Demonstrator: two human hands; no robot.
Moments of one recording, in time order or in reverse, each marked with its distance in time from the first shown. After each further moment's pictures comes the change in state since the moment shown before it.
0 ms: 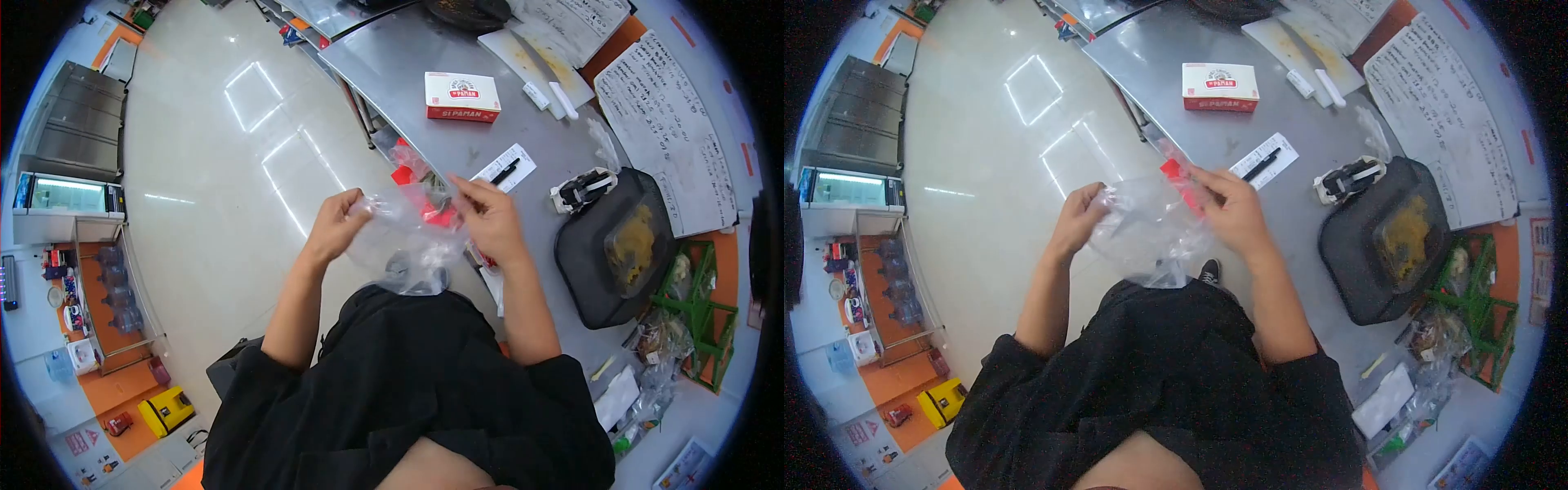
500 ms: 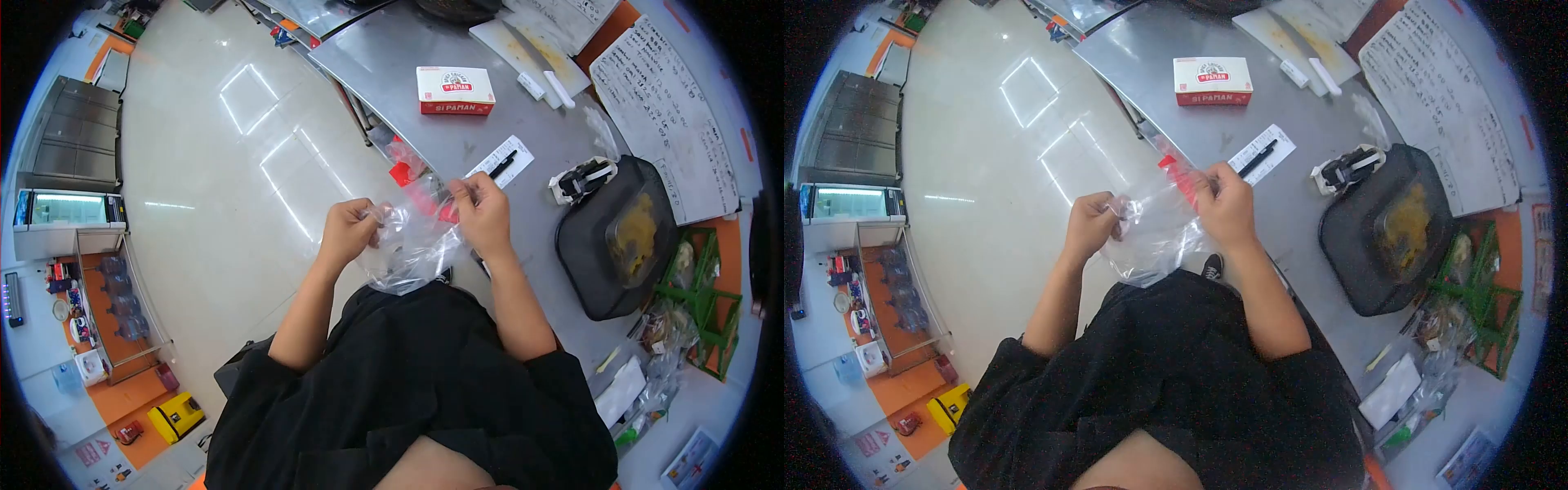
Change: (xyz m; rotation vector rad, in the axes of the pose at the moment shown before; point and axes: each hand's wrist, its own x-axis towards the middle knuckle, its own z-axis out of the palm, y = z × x) left_hand 0.000 0.014 0.034 0.022 0.088 -0.249; right_hand 0.001 0.014 0.014 -0.057 0.198 0.245
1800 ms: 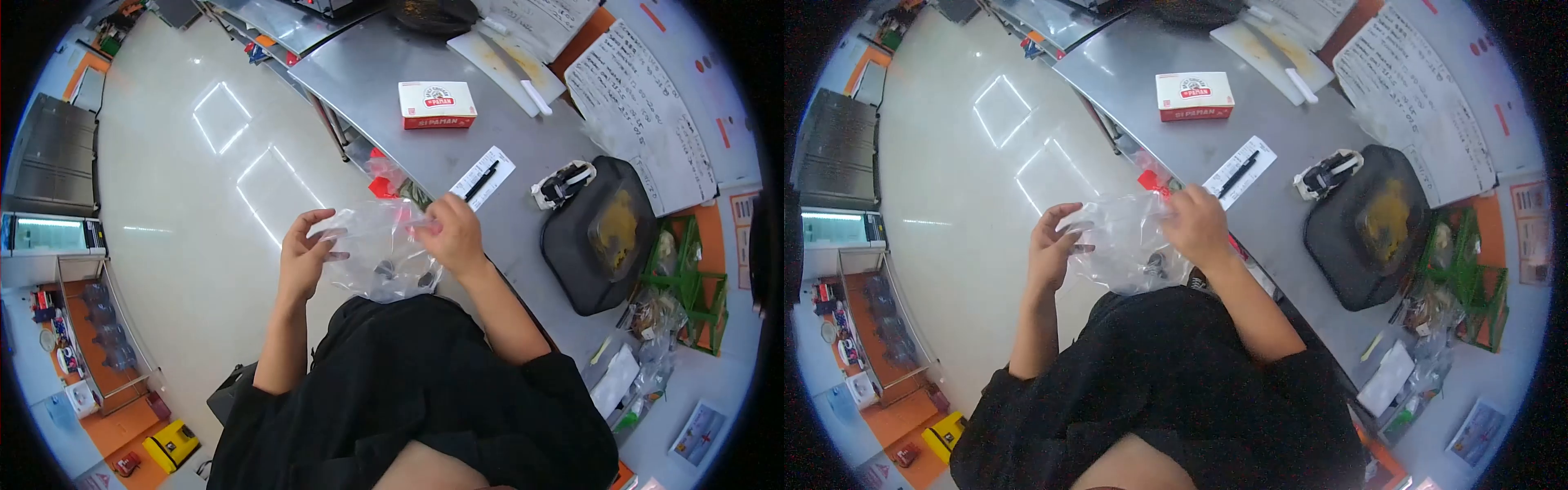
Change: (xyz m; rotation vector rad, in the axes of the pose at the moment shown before) left_hand -0.012 -0.010 -0.046 -0.406 0.127 -0.018; right_hand -0.005 -0.004 0.020 -0.509 -0.118 -0.370
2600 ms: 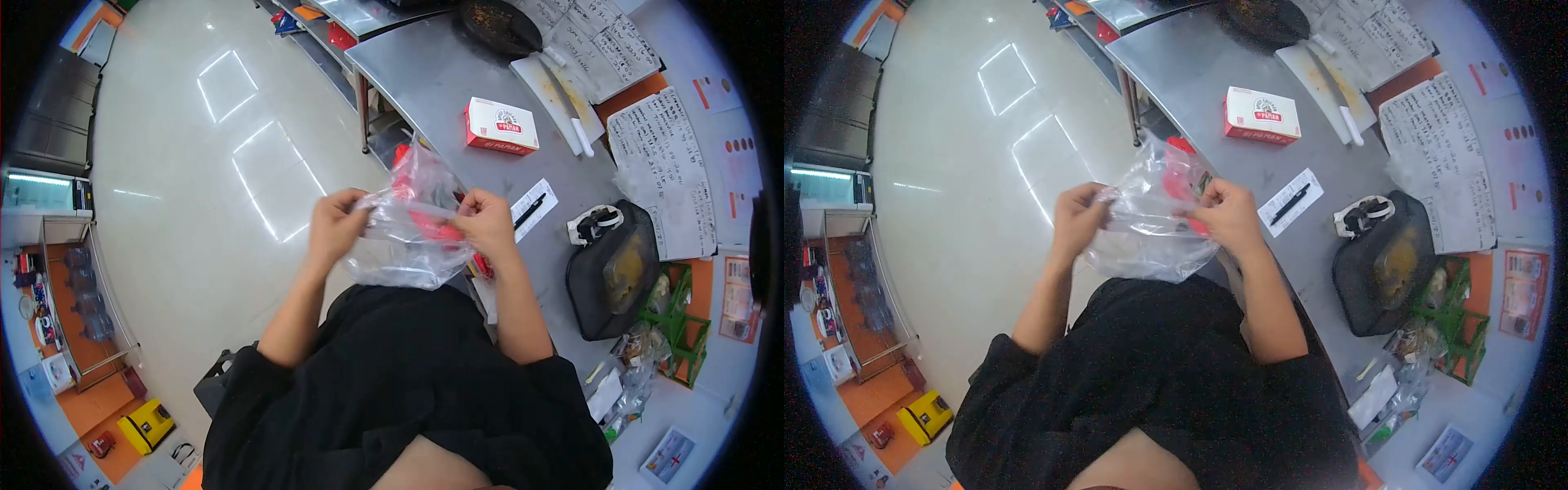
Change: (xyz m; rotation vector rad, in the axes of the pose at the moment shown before) left_hand 0.074 0.002 -0.065 0.194 -0.039 0.130; right_hand 0.084 -0.047 0.047 0.401 -0.156 0.384
